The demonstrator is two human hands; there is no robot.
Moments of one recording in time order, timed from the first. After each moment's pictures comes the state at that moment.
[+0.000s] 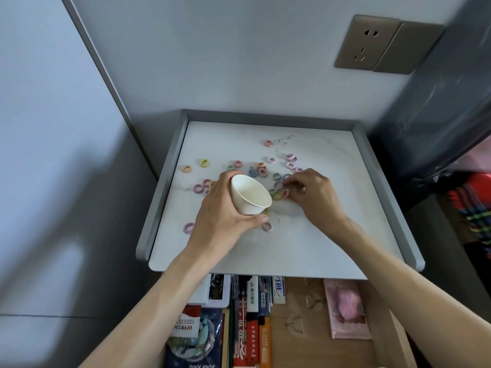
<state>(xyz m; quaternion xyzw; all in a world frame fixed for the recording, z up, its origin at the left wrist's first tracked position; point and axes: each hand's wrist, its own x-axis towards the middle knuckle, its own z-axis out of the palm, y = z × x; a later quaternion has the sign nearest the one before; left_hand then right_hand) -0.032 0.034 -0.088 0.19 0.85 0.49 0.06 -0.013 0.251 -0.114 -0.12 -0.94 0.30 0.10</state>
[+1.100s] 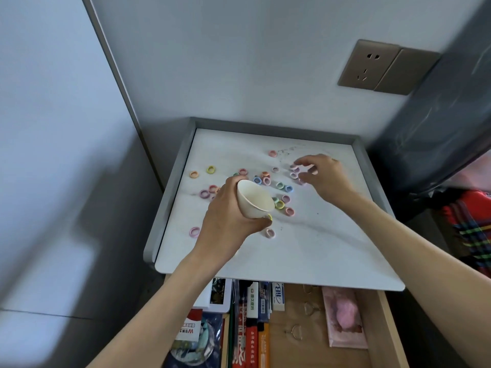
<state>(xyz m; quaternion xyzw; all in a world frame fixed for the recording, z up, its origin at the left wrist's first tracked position) -0.030 0.034 -0.076 0.15 0.85 0.49 0.08 -0.056 0.285 -0.077 -0.13 -0.96 0.23 0.05</state>
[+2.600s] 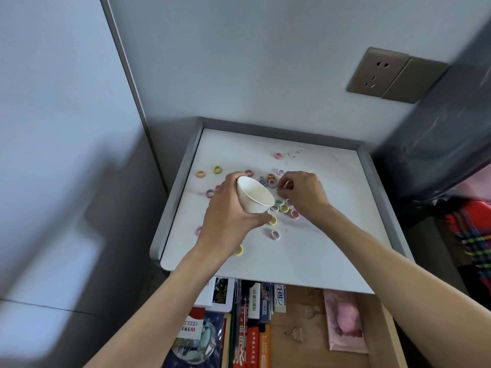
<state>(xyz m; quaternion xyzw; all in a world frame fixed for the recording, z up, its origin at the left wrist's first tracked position) -0.038 0.028 -0.077 0.14 0.85 0.51 0.04 -0.062 0.229 -0.096 -0.16 -0.96 0.22 0.01</state>
